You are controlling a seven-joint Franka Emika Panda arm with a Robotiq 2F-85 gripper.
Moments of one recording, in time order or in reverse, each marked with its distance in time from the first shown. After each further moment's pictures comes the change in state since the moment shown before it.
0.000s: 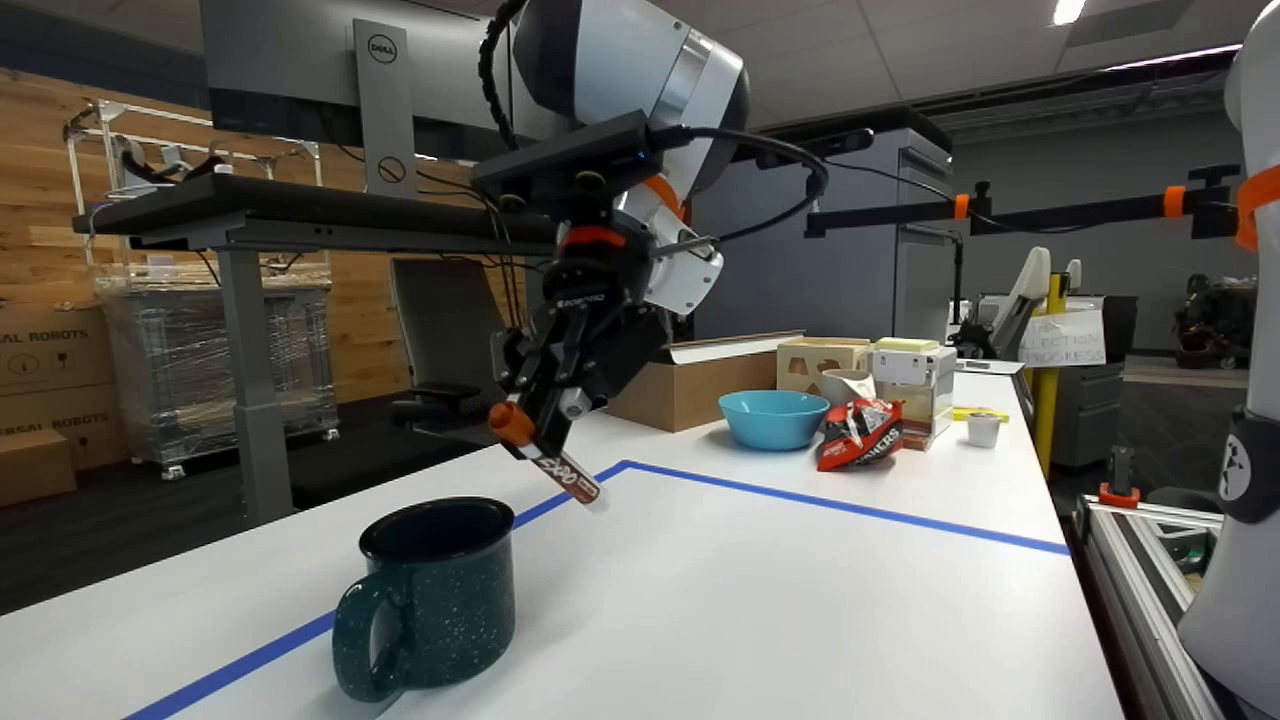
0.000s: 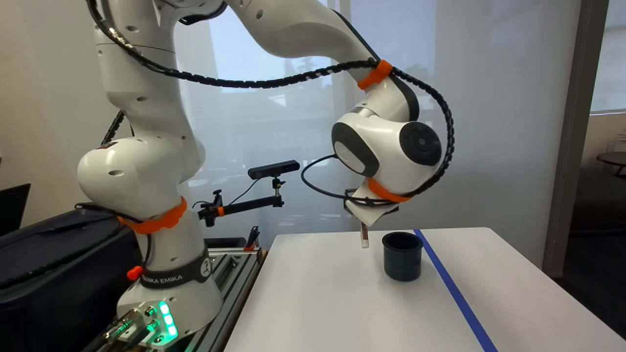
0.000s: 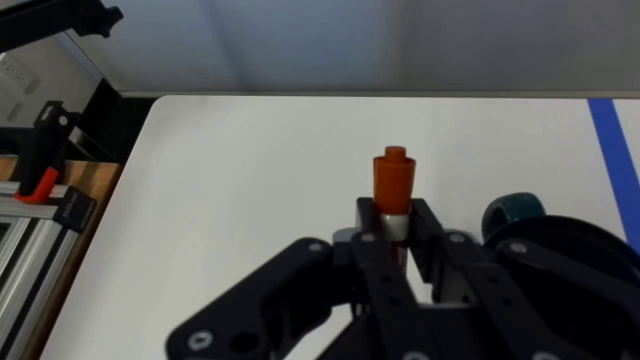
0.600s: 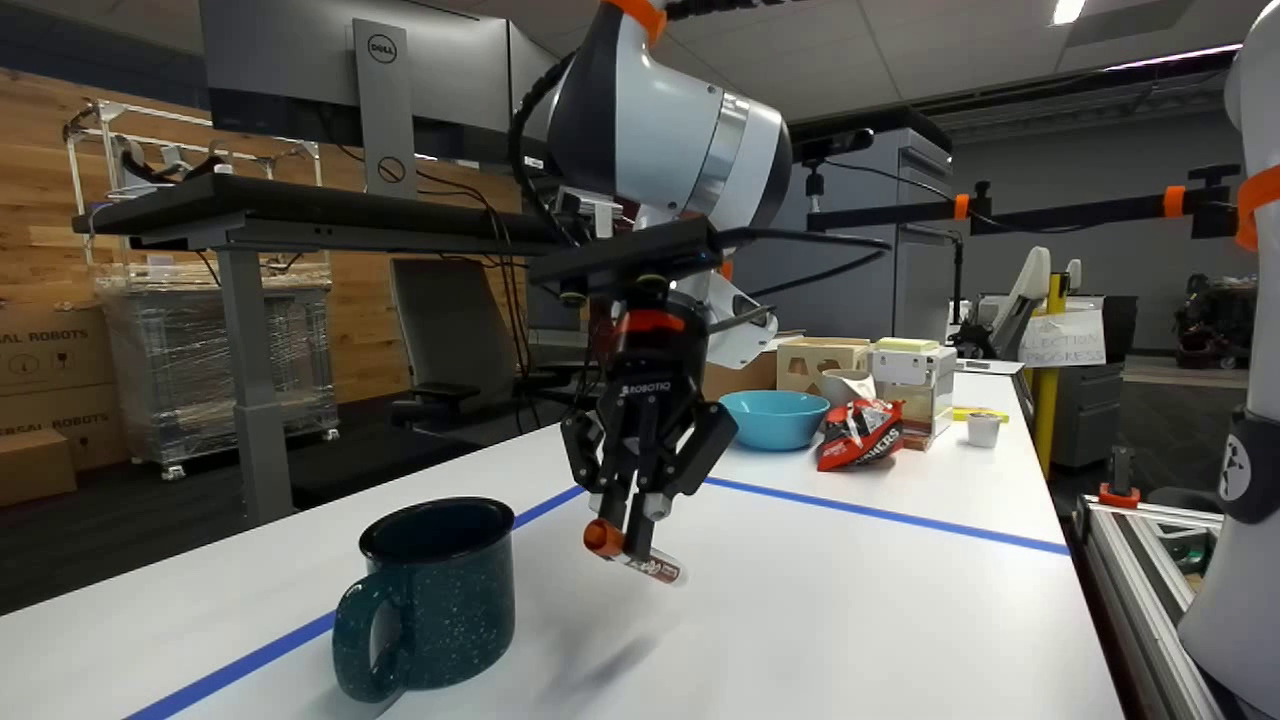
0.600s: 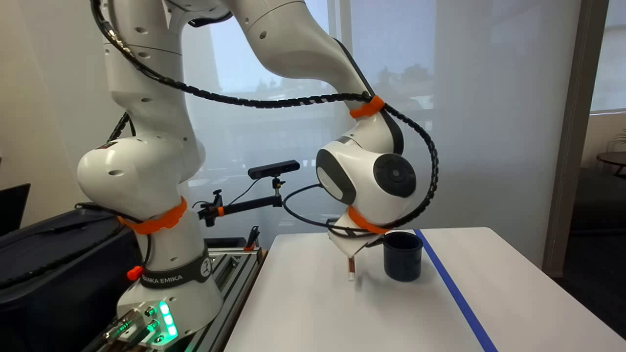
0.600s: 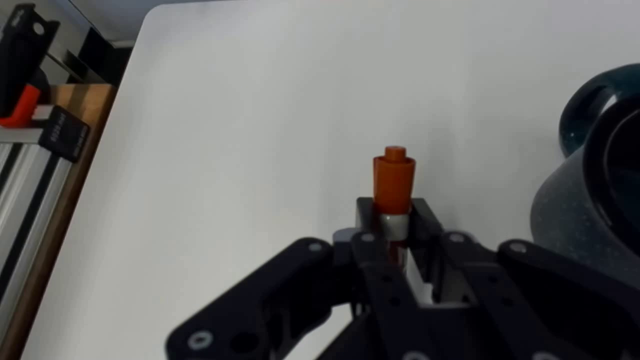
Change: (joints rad) arm -0.001 0.070 0.001 -0.099 0.000 0.178 -0.077
